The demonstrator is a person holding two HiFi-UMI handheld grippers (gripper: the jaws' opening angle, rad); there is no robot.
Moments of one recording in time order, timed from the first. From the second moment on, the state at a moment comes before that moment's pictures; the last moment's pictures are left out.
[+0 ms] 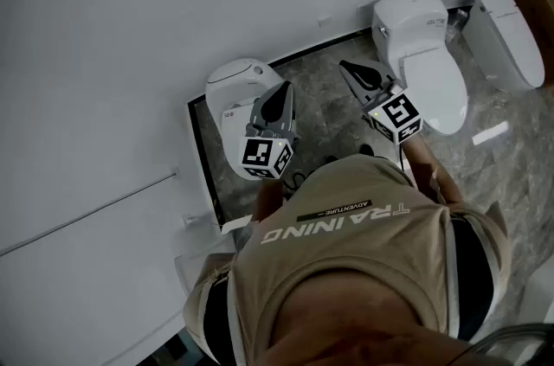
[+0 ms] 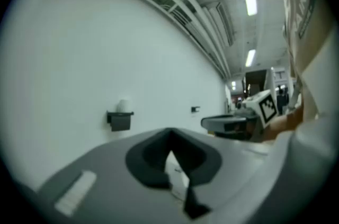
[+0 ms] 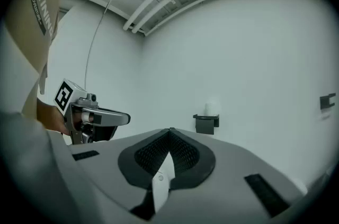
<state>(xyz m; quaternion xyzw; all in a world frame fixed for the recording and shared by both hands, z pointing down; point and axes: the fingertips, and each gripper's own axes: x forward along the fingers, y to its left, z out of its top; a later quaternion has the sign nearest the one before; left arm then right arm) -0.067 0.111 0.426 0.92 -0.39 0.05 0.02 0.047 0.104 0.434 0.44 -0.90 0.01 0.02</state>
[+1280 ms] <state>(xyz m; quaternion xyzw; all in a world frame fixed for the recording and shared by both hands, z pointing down) -0.093 0.033 0.470 0.93 -0.36 0.02 0.08 0.012 0.022 0.465 0.45 -0.89 0.06 0.03</state>
